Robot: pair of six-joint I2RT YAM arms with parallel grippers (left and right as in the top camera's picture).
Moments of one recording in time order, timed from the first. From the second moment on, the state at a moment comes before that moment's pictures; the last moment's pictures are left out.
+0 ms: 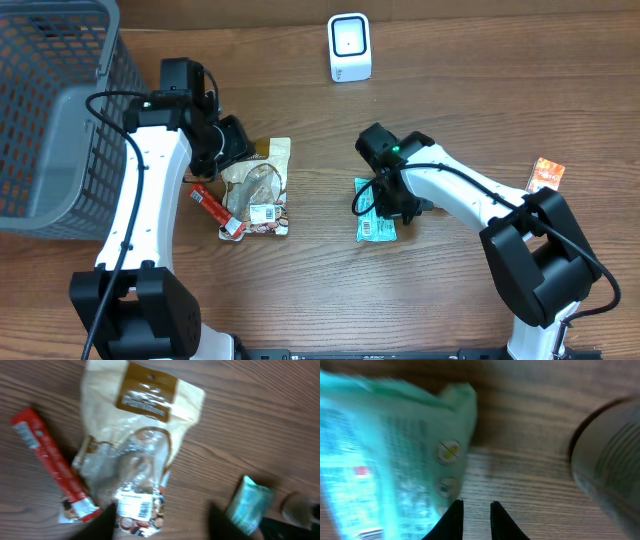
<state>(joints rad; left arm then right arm) 0.04 1.68 1.48 -1.12 0.19 -0.39 0.61 1.97 1.33 -0.97 0.06 0.50</state>
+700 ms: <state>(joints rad) -0.29 1.81 1.28 -0.80 0.23 -0.49 0.60 1.97 1.28 -0.91 -0.22 0.53</state>
